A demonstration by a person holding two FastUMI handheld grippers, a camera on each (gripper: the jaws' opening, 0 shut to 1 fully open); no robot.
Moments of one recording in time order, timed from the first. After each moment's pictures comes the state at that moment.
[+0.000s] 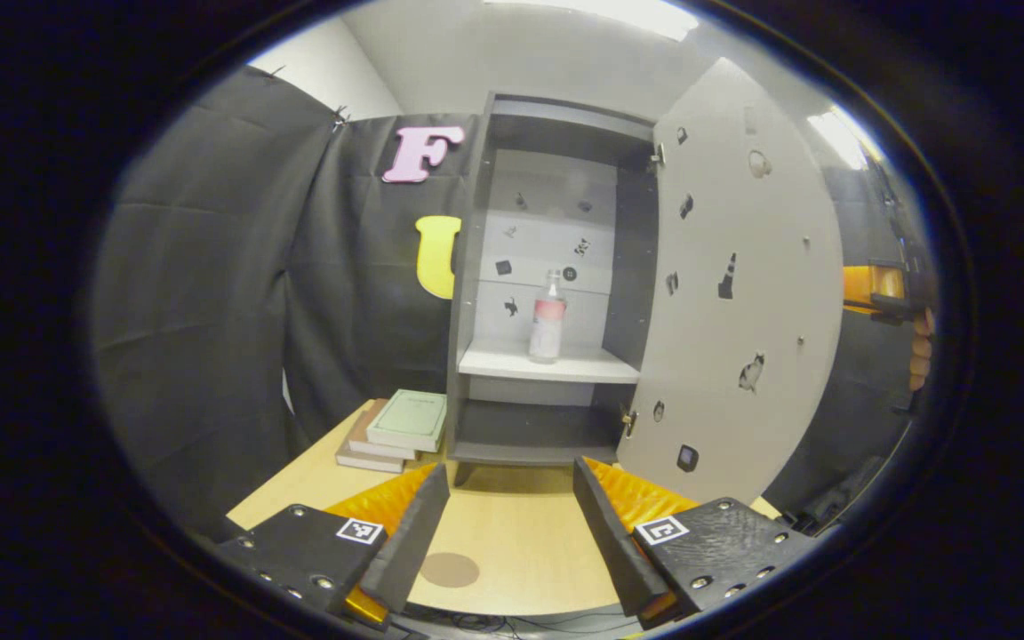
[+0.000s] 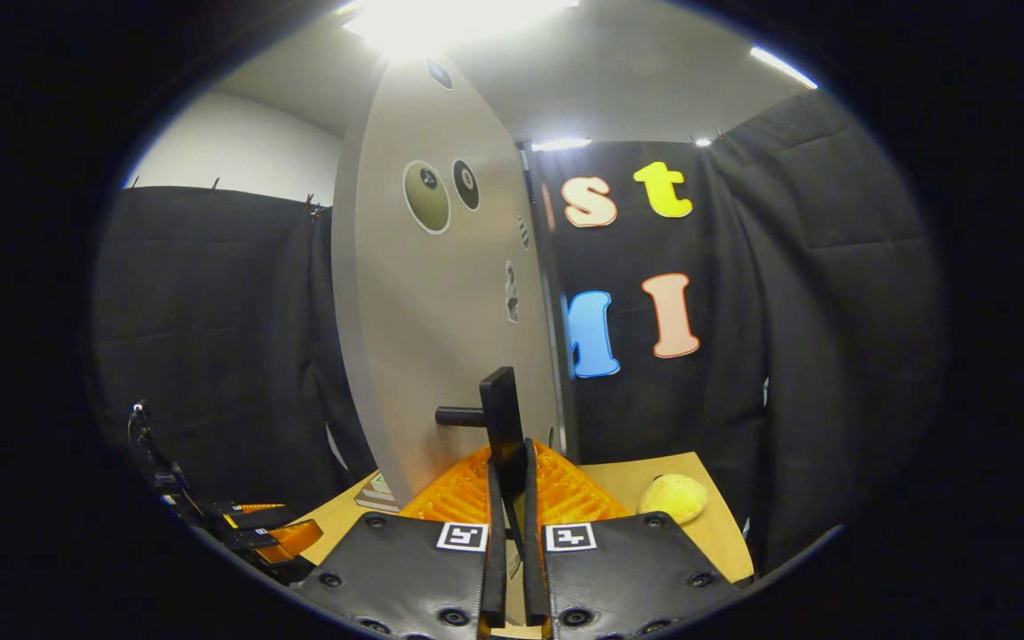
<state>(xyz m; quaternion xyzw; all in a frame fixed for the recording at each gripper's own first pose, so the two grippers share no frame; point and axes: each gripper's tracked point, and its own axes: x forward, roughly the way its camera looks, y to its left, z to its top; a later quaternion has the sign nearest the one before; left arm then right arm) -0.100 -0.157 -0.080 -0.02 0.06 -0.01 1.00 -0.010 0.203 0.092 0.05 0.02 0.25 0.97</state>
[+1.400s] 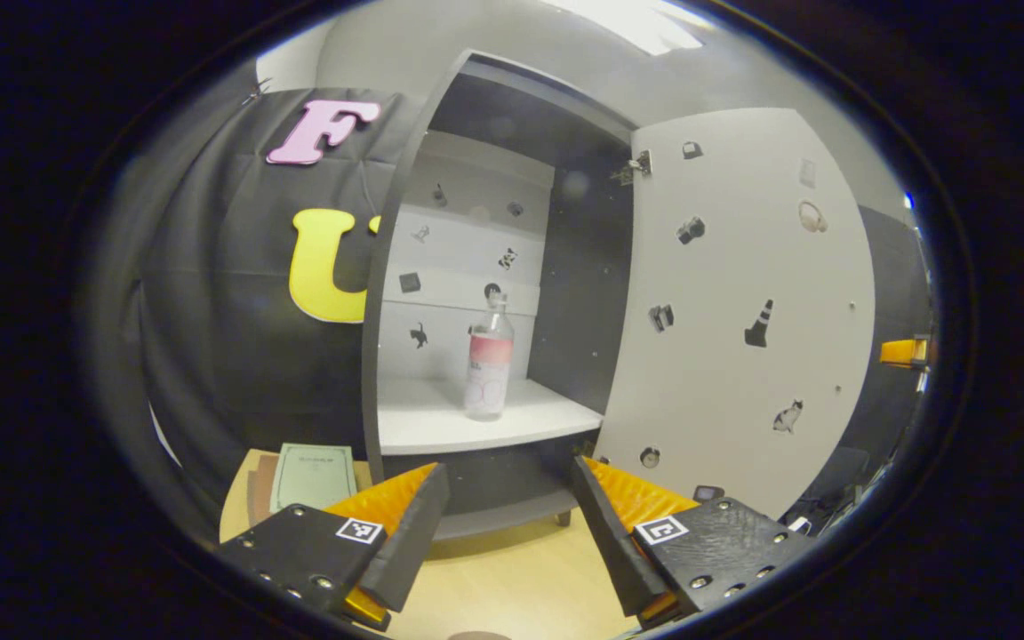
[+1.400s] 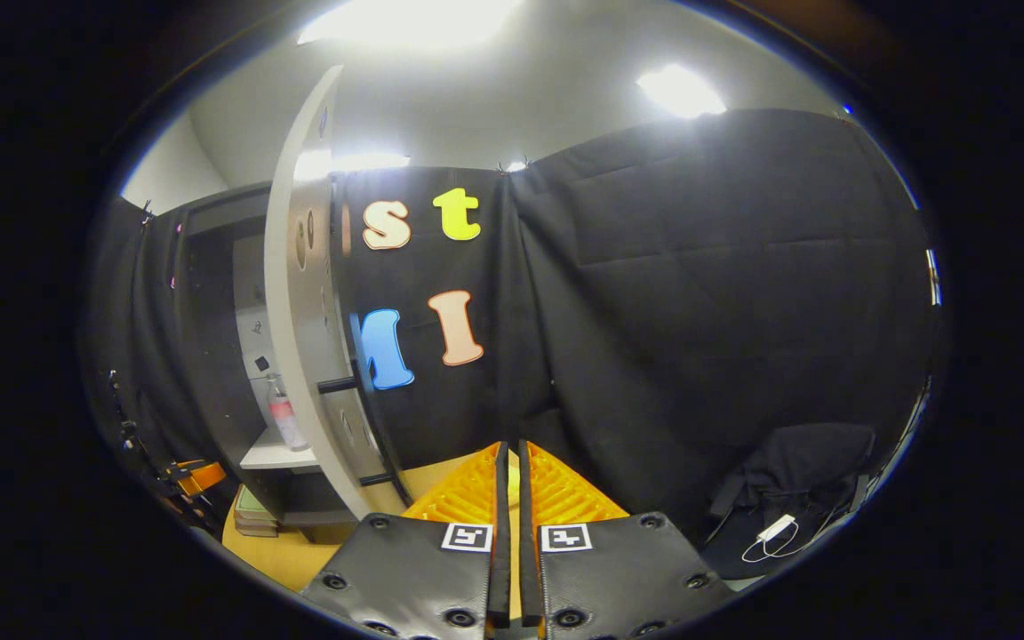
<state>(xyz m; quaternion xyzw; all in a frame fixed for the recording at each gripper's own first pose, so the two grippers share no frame) 0.092 -0.123 -0.013 -0.01 0.04 -0.22 0.97 -0.003 0.102 0.090 0.07 0.01 -0.10 0.99</state>
